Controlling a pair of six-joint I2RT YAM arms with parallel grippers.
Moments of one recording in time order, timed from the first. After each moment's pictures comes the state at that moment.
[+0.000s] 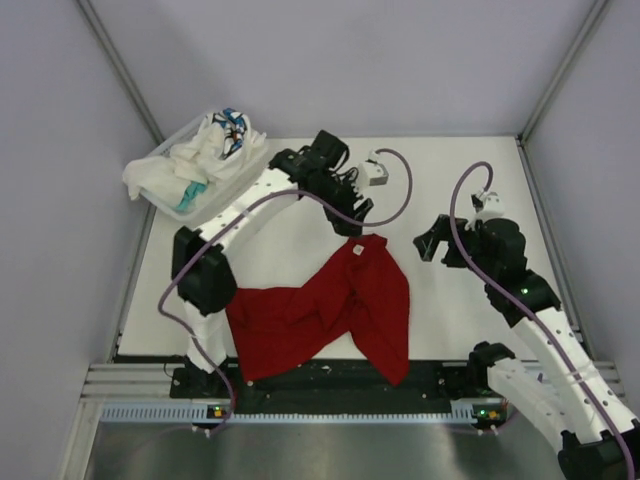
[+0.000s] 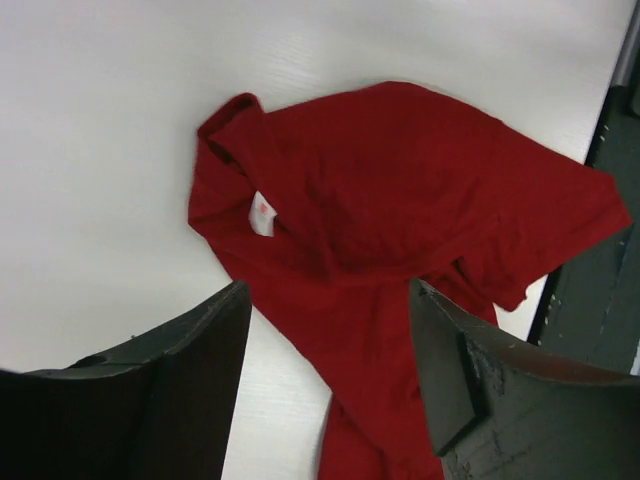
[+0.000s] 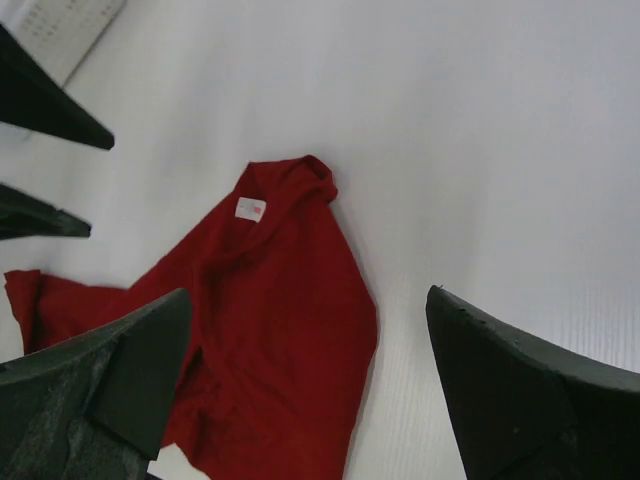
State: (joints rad) left arm -0.63 1.81 1.79 -0.93 0.58 0.43; right arm 0.31 0.70 0.70 -0.39 -0.07 0.43
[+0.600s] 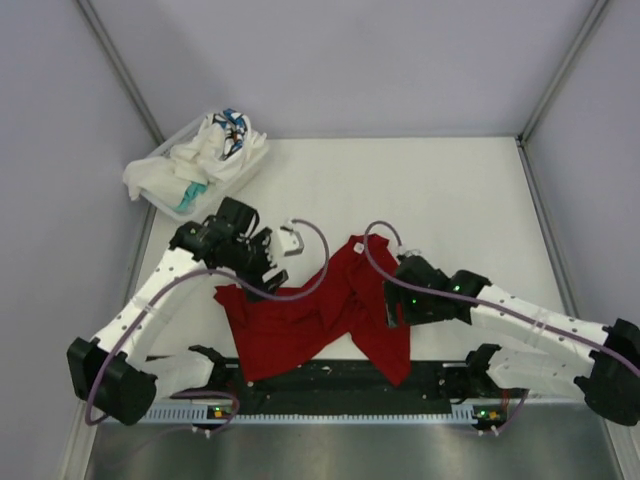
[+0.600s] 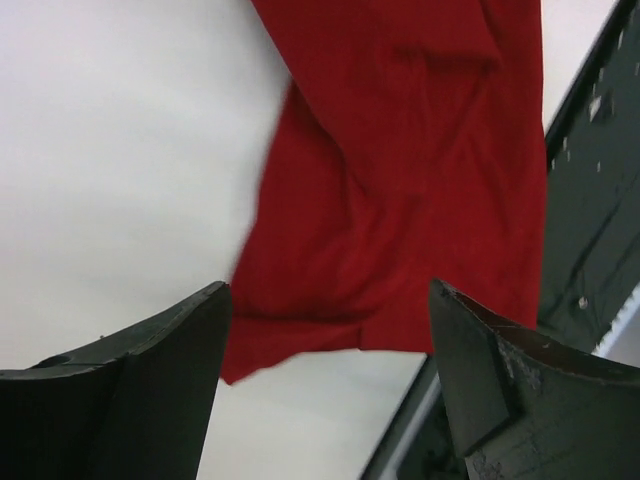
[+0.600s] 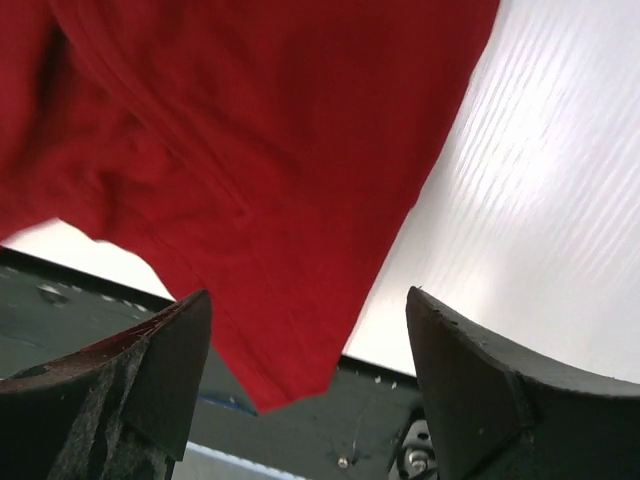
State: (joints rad) left arm -0.42 1.22 1.20 -1.07 0.42 0.66; right arm 0.82 1.00 0.69 -0.74 0.09 0.66
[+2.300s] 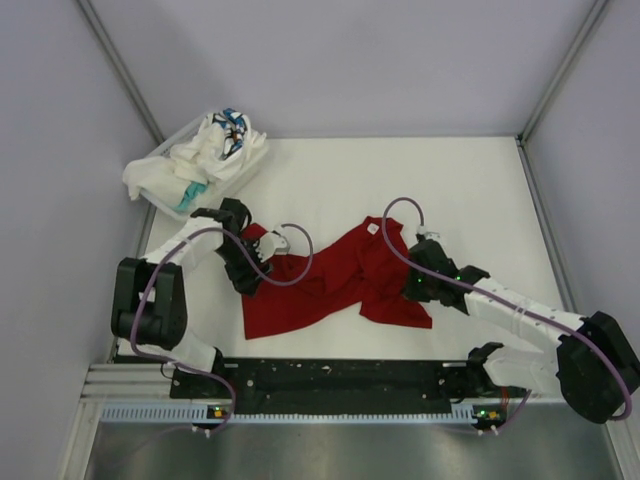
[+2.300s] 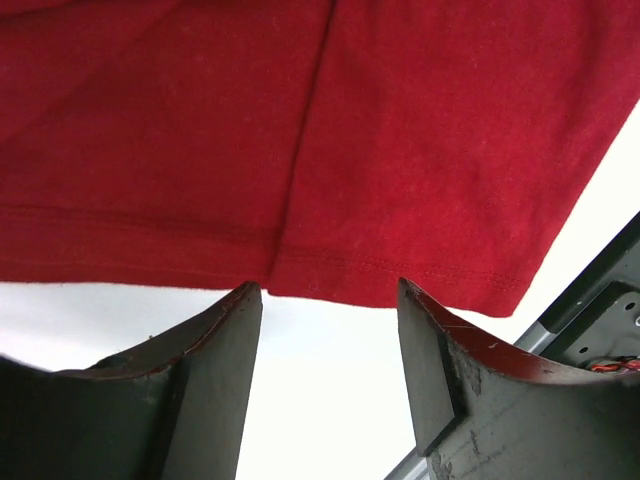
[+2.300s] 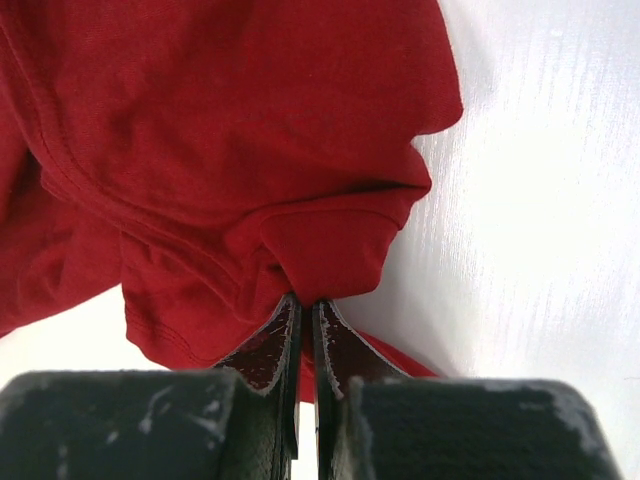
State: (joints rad) left arm -0.18 1.54 1.00 -0.97 0.34 0.89; right arm 0.62 1.13 0.56 -0.39 0.14 0.68
